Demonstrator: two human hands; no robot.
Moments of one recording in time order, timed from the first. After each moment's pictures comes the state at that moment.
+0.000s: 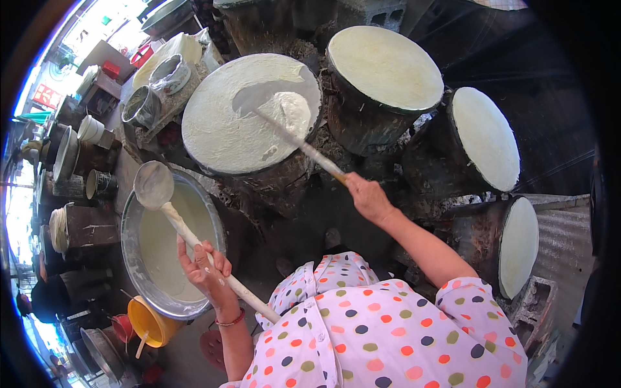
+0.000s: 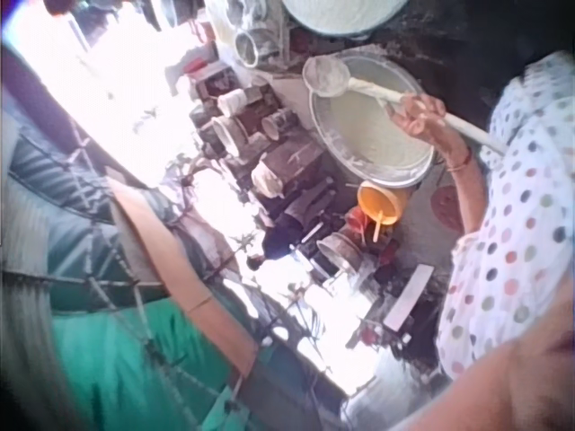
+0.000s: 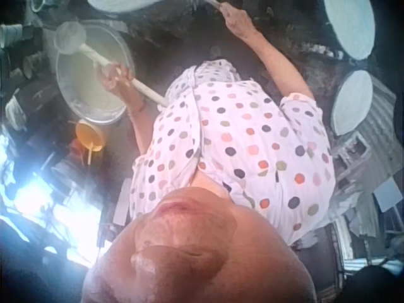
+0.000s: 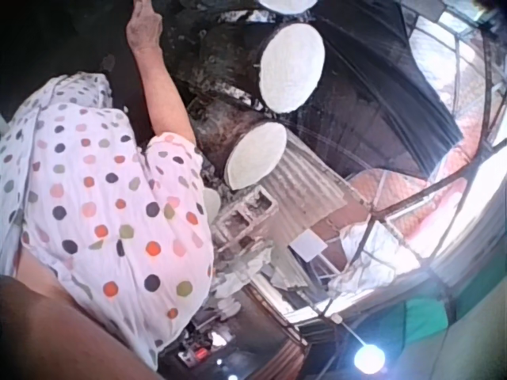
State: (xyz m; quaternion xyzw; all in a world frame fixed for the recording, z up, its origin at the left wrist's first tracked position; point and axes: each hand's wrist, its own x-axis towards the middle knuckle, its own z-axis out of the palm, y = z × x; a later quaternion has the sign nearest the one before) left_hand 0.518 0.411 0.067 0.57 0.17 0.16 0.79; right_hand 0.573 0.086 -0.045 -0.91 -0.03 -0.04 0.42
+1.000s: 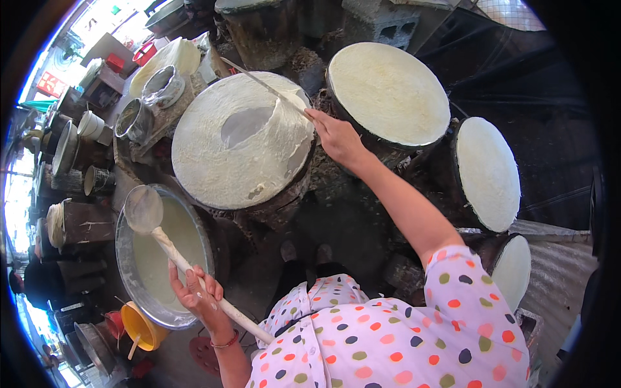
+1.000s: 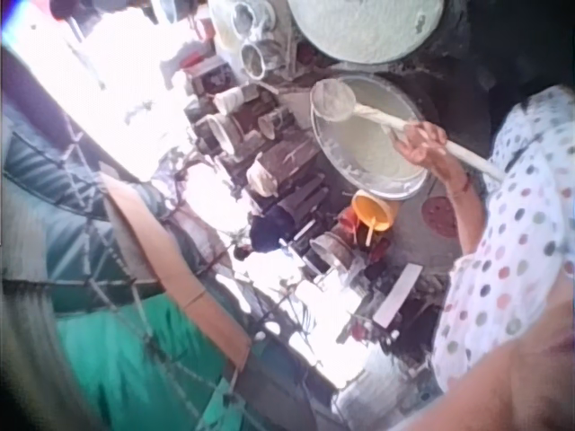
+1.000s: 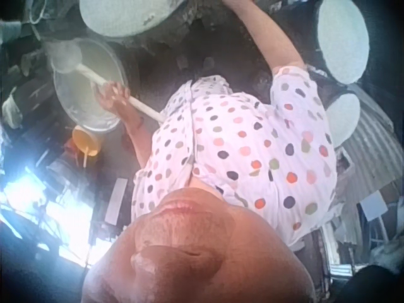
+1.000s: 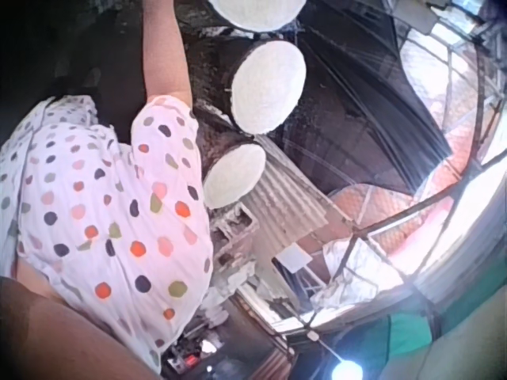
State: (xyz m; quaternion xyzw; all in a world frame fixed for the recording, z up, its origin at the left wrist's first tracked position) left_hand 0.547 0.376 0.075 0.58 0.23 0.20 0.75; right_hand 0.782 0.070 -0.008 -0.90 -0.07 -0.11 0.41
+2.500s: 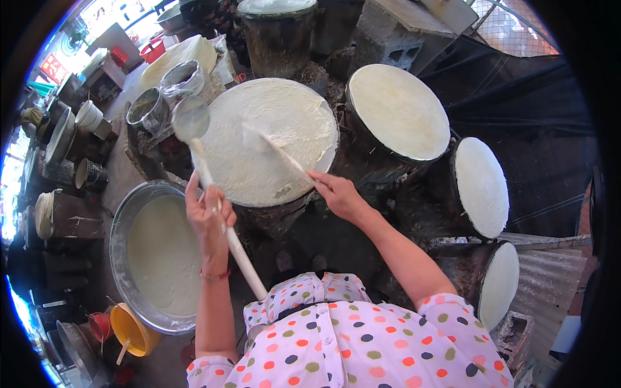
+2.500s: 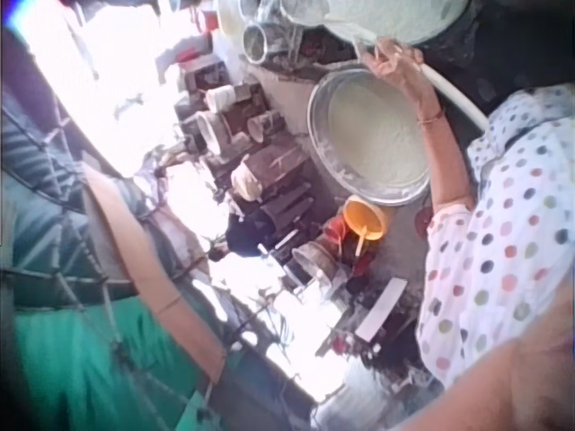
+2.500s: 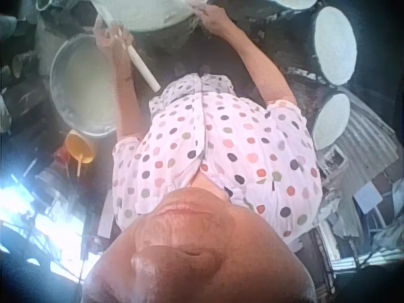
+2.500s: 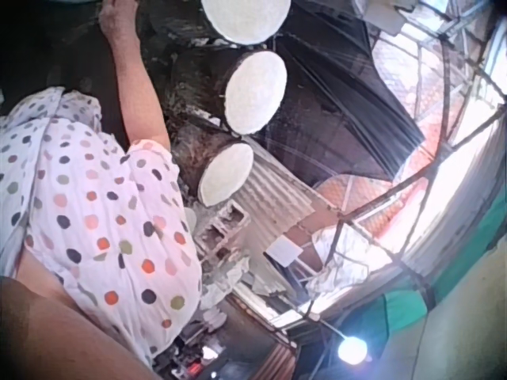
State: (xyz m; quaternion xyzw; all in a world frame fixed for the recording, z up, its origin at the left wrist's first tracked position) left_hand 0.671 0.401 0.073 0.57 0.10 0.08 0.81; right_hand 0.683 0.137 0.002 -0.85 -0.07 0.00 0.52
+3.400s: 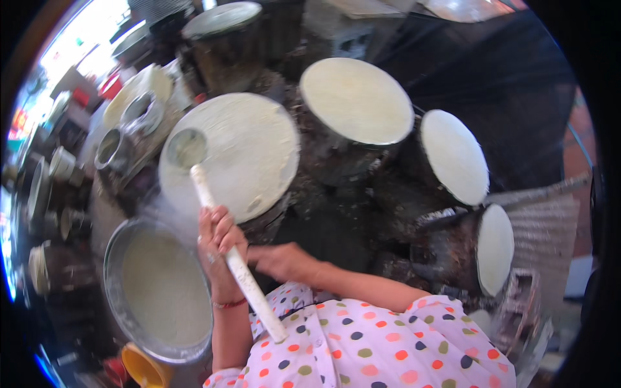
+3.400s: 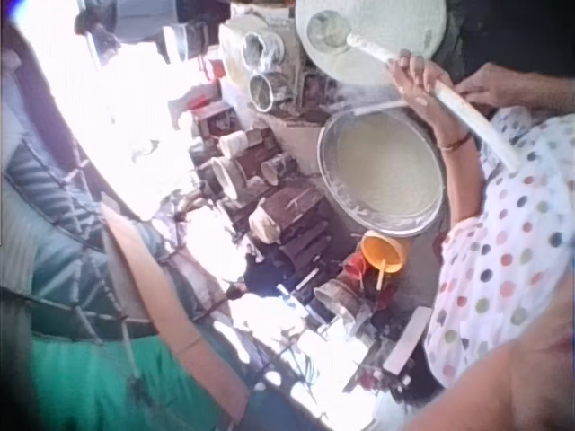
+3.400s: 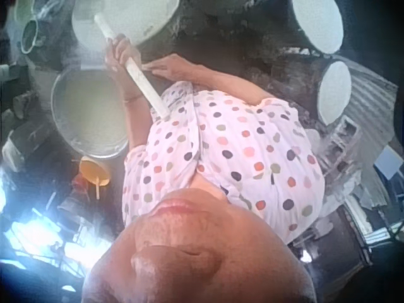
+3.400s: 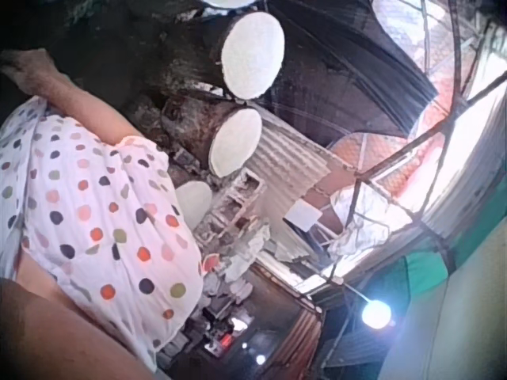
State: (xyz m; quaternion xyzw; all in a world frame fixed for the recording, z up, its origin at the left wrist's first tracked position) left_hand 0.659 0.357 0.089 -0.05 0.07 -0.15 0.99; right_hand 0.592 0.223 -0.013 -0.78 -0.16 0.11 0.60
